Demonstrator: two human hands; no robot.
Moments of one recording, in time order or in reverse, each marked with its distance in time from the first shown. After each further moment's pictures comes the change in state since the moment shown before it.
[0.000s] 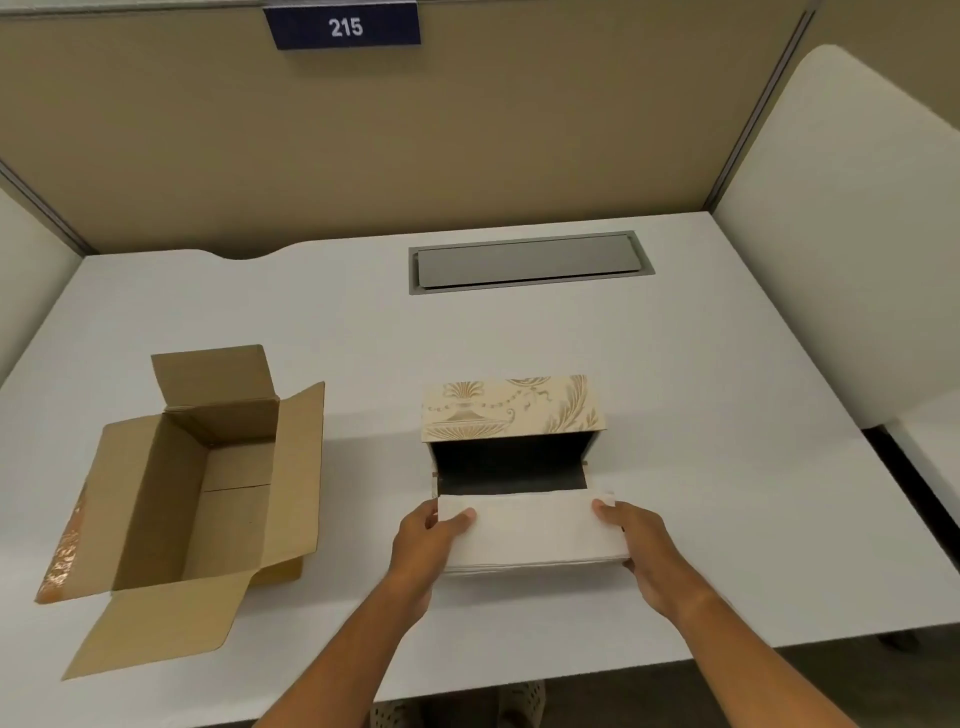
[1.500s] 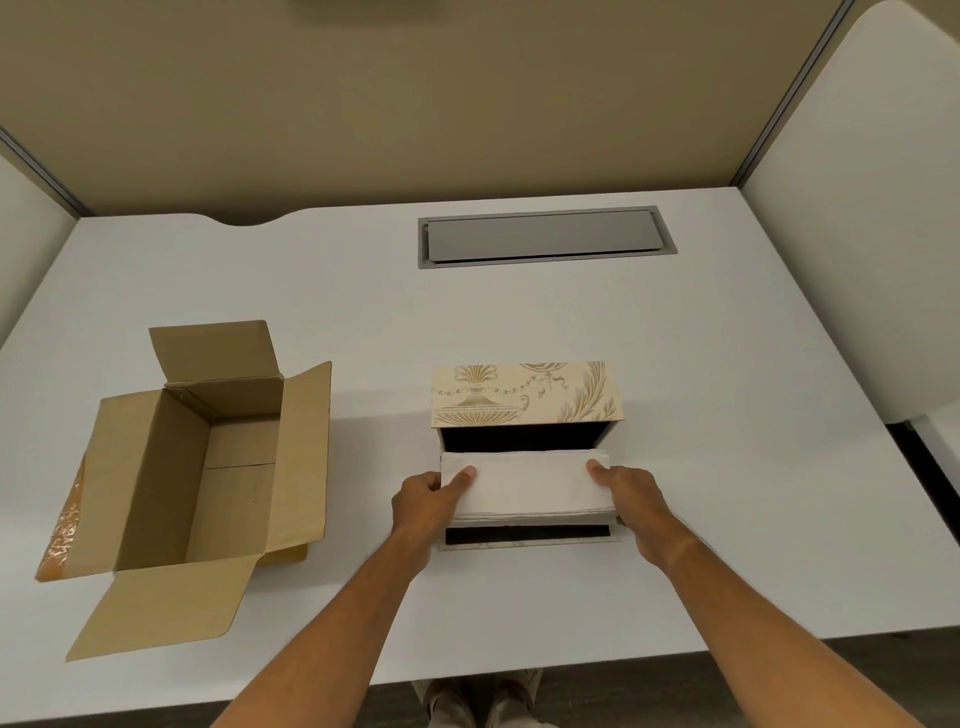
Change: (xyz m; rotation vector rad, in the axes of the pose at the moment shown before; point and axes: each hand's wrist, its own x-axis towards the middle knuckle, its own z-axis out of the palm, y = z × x) left_hand 0.050 0.003 -0.004 0.194 0.180 0.001; right_hand 0.042 -0.025 0.027 -0.277 0.152 0.054
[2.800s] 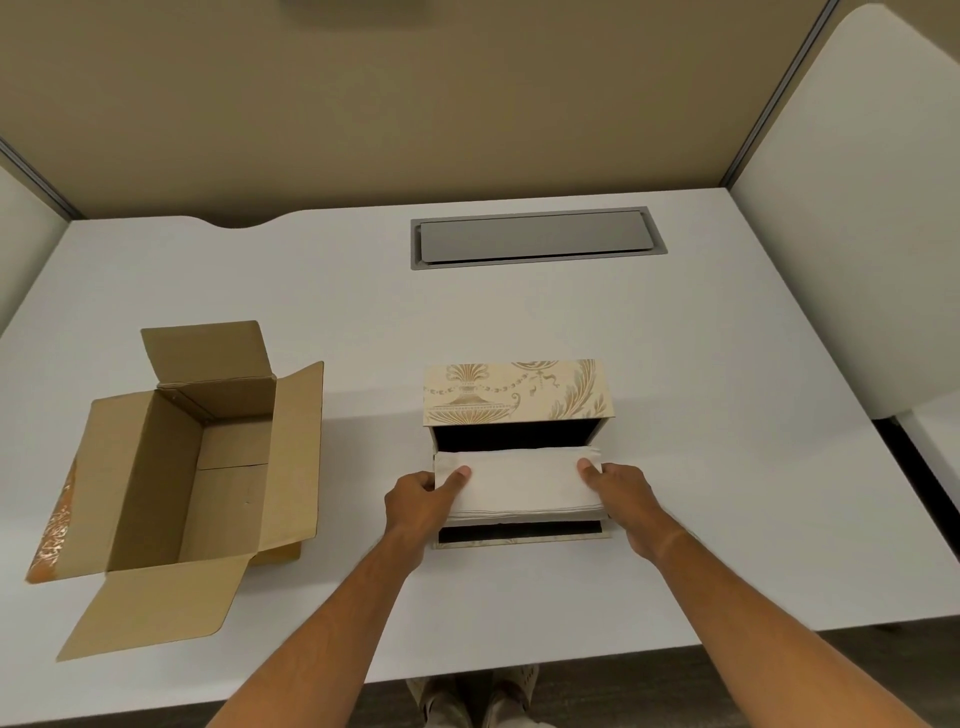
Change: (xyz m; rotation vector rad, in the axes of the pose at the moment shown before) left_hand -0.005 0.003 0.002 0.111 0.032 0.034; right_hand -0.005 0.003 -0.005 -0.109 -0.065 -0.080
